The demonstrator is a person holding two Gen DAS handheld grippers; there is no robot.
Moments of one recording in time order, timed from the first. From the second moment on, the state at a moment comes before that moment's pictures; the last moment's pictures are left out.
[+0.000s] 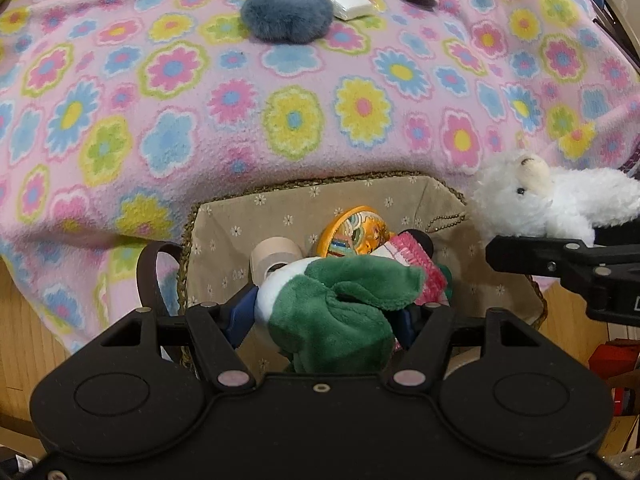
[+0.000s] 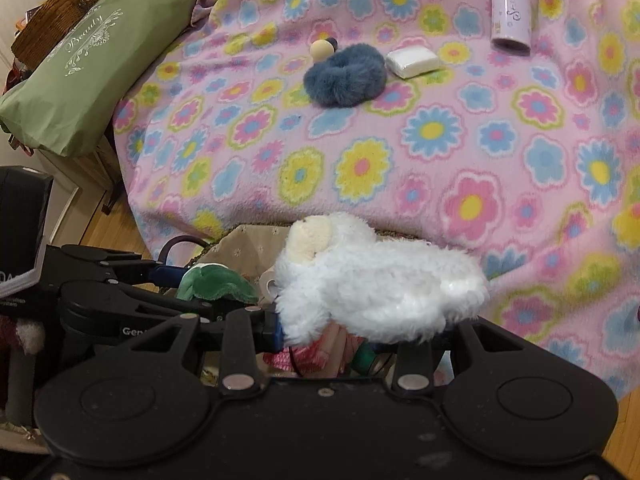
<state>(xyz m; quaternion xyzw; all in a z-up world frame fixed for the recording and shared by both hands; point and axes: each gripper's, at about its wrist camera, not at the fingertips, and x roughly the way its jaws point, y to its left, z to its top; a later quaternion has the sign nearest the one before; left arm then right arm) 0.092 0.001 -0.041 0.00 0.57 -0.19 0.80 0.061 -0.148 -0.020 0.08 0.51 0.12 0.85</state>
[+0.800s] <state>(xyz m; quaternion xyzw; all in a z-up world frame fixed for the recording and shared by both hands) 0.088 0.000 -0.042 0.00 0.60 -0.19 0.78 0.063 -0.148 -0.022 0.09 0.51 0.12 0.84</state>
